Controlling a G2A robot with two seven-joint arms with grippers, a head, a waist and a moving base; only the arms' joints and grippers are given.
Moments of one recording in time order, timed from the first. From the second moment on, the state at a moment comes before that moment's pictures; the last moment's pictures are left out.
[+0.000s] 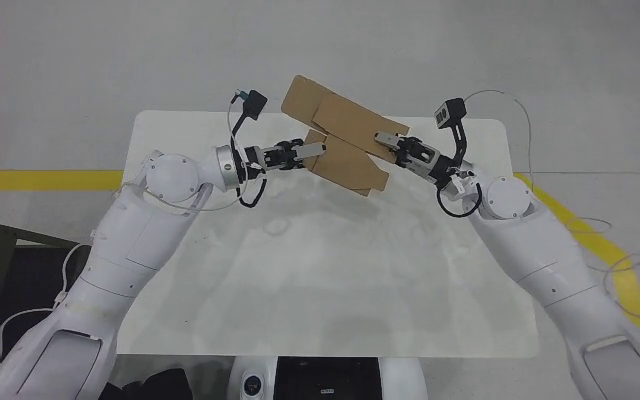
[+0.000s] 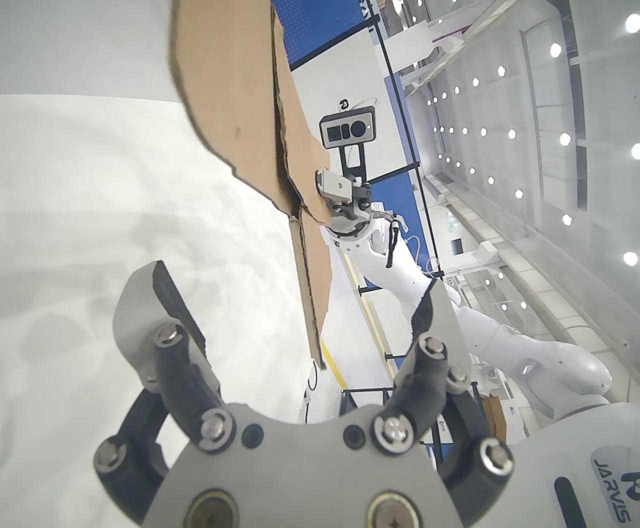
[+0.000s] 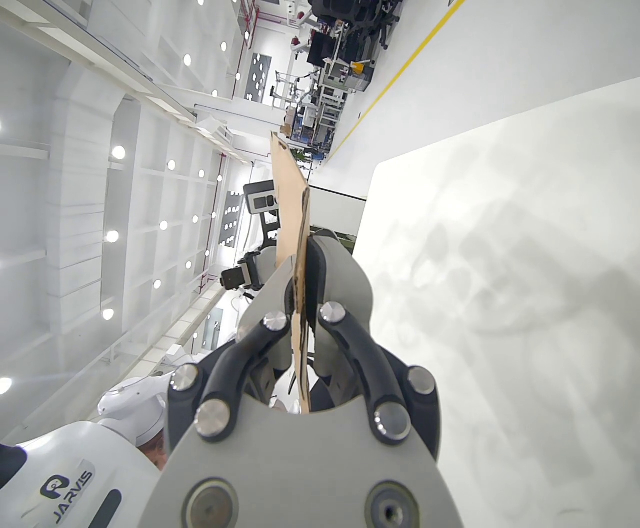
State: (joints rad) left arm 0.71 -1.04 -0.97 -1.39 -0.28 -0.27 -0.83; right arm -0.69 -1.01 0.82 -1.19 0.65 -0.46 0.67
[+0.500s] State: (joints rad) left arm 0.71 -1.06 -0.97 -1.38 -0.31 -0.25 -0.85; right arm -0.70 -1.04 0.85 -1.16 0.62 -0.46 0.67
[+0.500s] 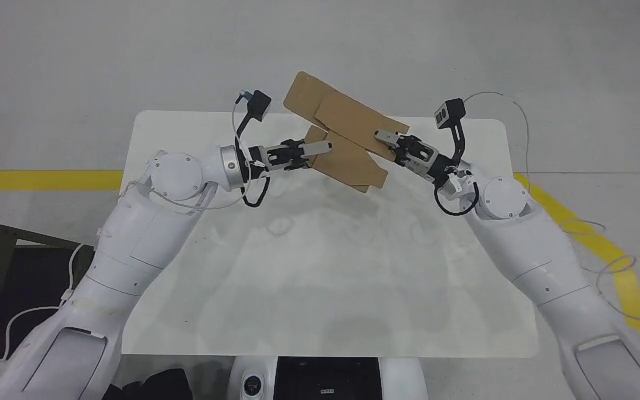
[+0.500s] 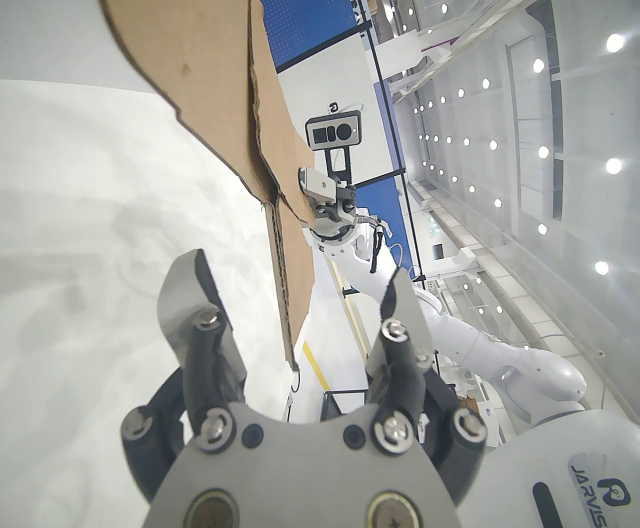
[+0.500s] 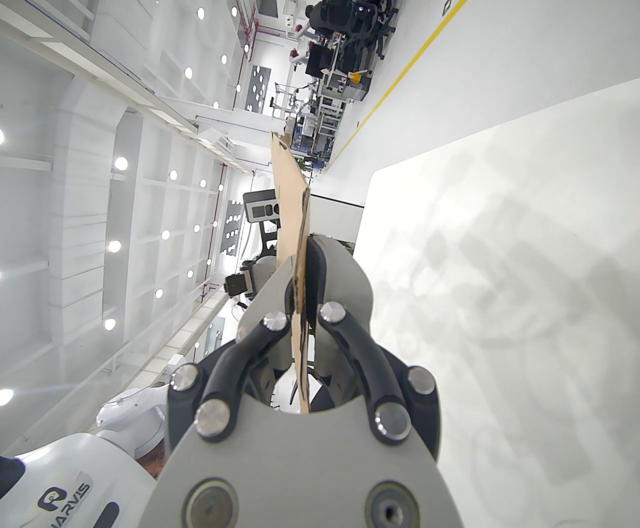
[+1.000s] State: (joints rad) left arm 0.71 -1.06 -0.99 -1.36 -0.31 -0.24 -0.87; right arm -0.72 -1.05 0.93 -1.13 0.60 -0.49 0.69
